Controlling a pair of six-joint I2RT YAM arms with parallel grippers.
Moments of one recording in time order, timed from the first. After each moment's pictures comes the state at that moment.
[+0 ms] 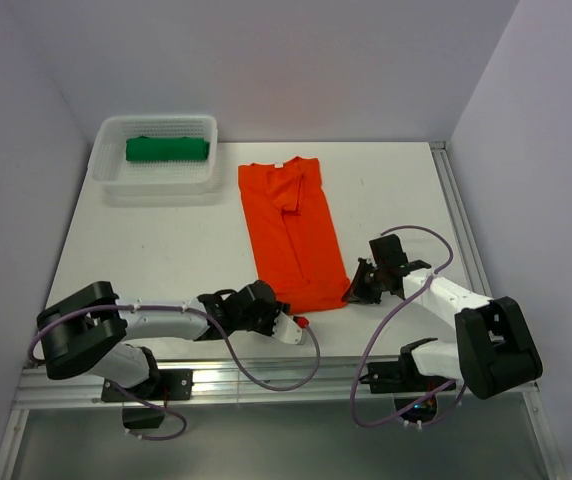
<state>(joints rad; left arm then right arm) -1.13 1.43 0.57 0.05 0.02 0.79 0.27 1.24 0.48 -0.35 -0.29 0.67</state>
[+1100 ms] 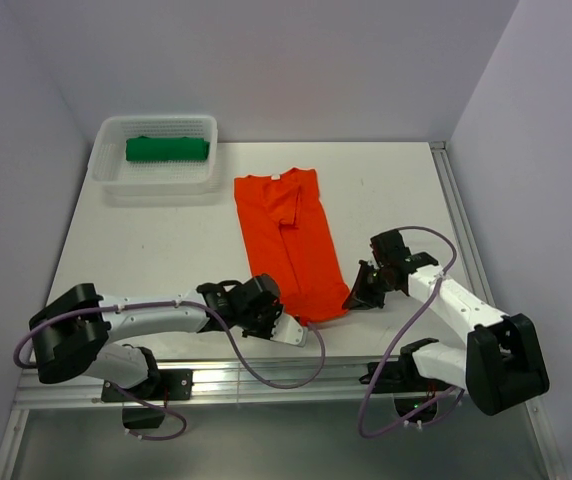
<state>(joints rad) -1.13 1.40 0.71 -0.30 0.19 0.72 0.29 1.15 0.58 -0.64 -0.36 0.69</state>
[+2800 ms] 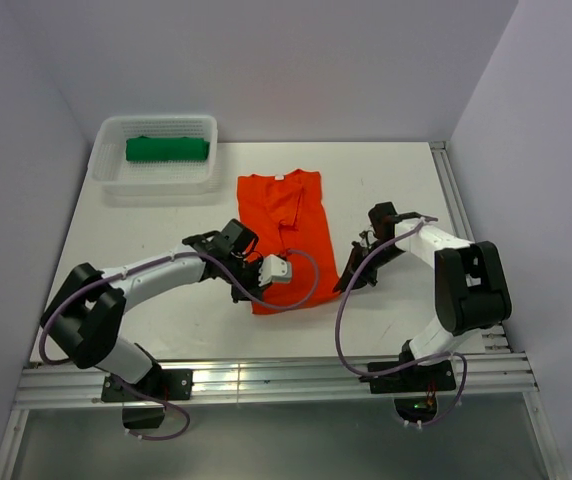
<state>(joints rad) -0.73 1.51 0.92 -0.52 0.55 0.66 0.17 1.59 0.88 -0.83 -0.65 0.59</state>
